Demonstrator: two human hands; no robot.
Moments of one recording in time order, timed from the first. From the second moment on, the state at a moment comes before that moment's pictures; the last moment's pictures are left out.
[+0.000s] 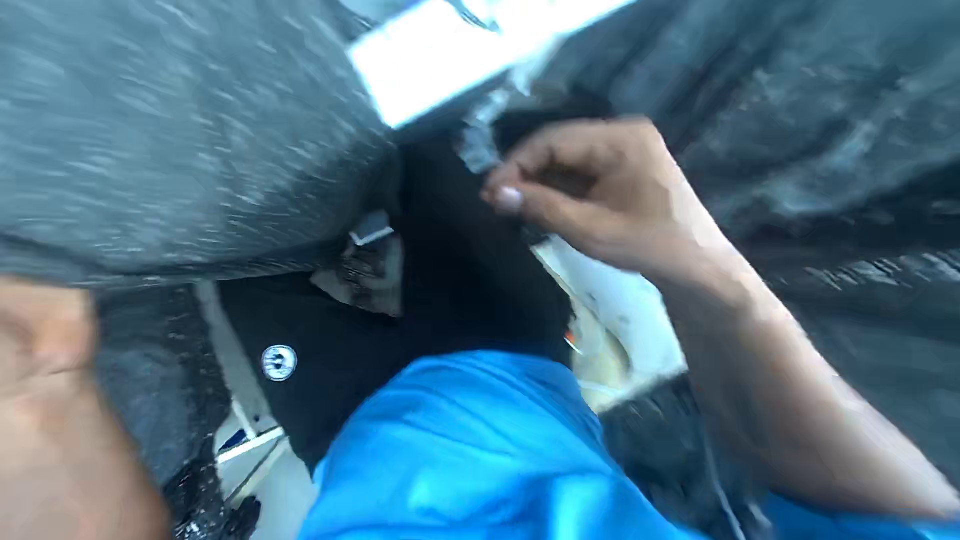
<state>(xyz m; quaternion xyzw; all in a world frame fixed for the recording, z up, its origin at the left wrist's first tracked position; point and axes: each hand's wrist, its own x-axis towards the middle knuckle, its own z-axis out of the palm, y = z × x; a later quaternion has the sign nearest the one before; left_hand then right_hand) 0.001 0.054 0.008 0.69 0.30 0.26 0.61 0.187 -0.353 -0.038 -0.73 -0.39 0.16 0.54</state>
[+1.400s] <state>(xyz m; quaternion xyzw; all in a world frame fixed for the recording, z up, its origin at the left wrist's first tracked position) 0.033 0.093 0.045 0.67 0.05 0.29 0.68 0.161 -0.259 -0.083 -0.69 -0.21 0.26 0.65</state>
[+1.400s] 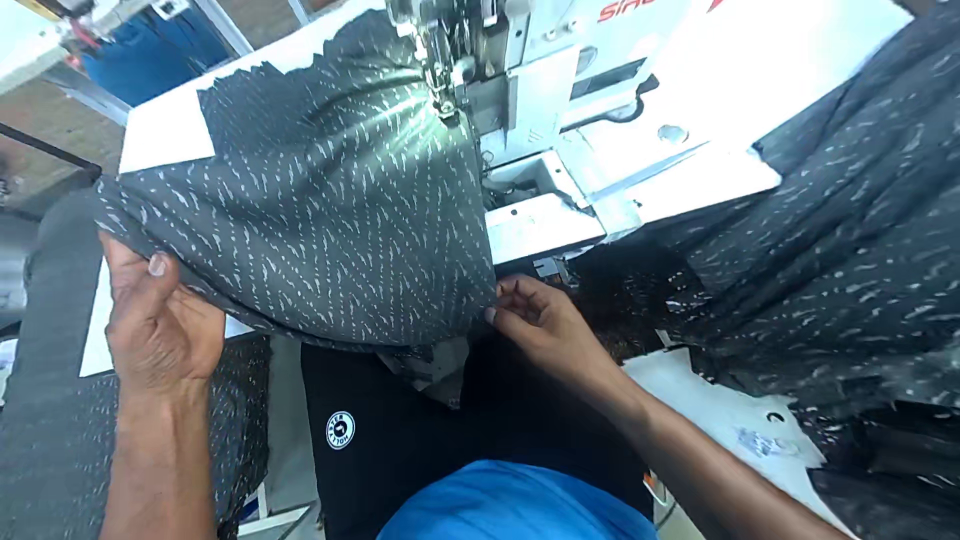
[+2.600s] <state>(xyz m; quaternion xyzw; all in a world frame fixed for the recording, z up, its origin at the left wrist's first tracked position) 0.031 0.104 0.035 0.68 0.19 0.29 0.65 0.135 -0.271 -0.134 -0.72 -0.22 0.07 0.66</state>
